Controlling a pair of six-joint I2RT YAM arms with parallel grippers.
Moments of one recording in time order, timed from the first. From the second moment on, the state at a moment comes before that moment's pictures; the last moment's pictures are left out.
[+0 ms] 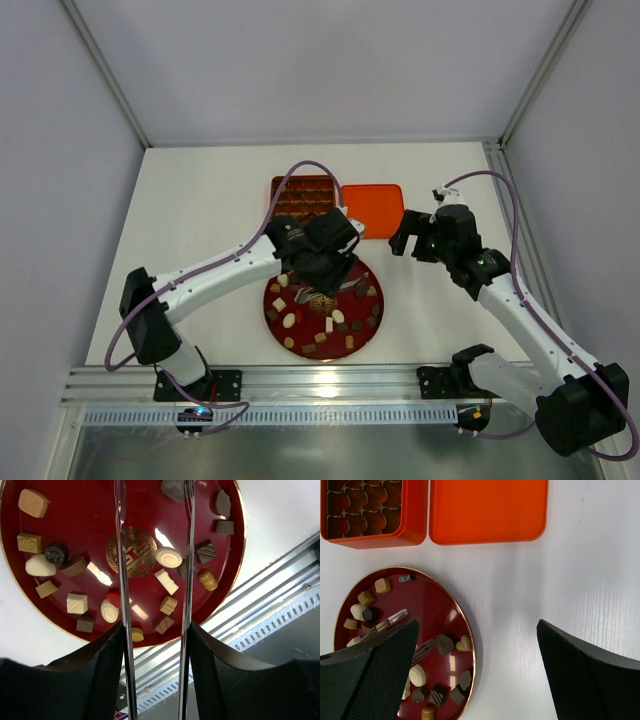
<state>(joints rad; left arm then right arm) -1.02 1.61 1.51 -1.05 -0.04 -0.37 0.34 1.00 0.78 -0.42 0.03 0.45</state>
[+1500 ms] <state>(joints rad) -1.08 1.74 1.50 -0.98 -0.01 -0.38 0.34 0.99 0.76 -0.42 0.03 0.45</state>
